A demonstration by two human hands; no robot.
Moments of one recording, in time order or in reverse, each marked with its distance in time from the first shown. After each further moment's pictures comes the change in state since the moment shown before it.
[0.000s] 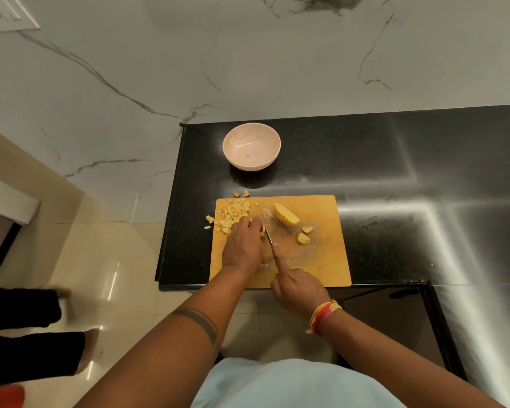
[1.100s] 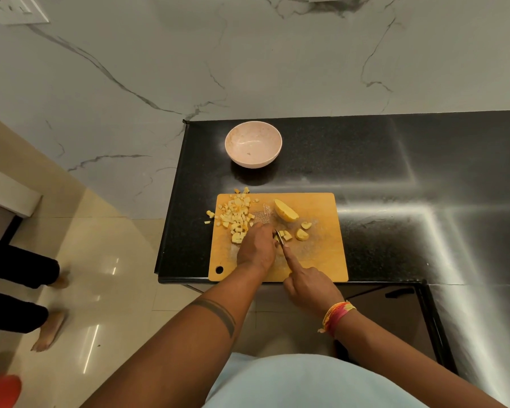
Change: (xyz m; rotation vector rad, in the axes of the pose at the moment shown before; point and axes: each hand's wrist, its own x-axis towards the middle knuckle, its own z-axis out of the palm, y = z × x) left_hand -0.008 0.034 0.007 -0.196 -0.111 -0.136; right_hand -0.017 0.021 -0.013 -0.069 -0.015 0.027
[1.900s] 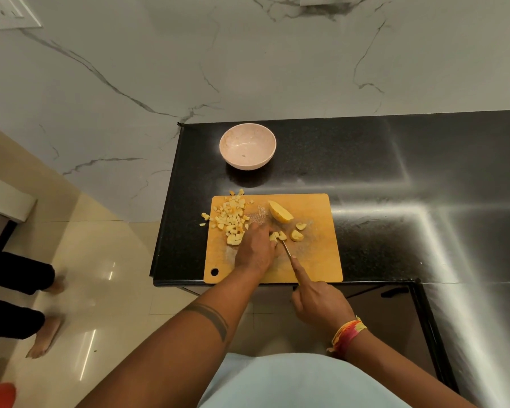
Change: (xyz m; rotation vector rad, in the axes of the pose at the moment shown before) left_hand -0.006 0.007 0.002 -0.049 0.004 0.032; right_hand -0.031 0.015 0.000 -0.054 0.006 0.062
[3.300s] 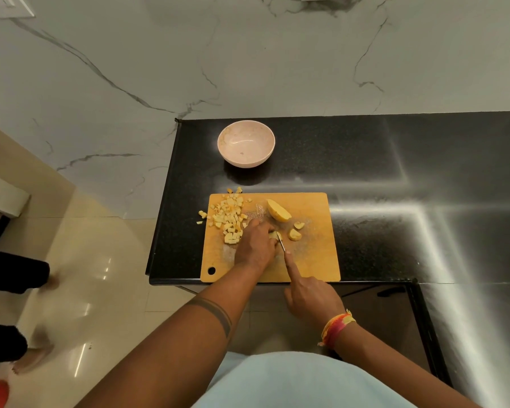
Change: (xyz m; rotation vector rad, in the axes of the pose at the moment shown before) left_hand 0.012 -0.005 0.011 -0.039 0.012 0.003; right_hand 0.012 -0.009 0.003 -0.065 -0.024 -0.001
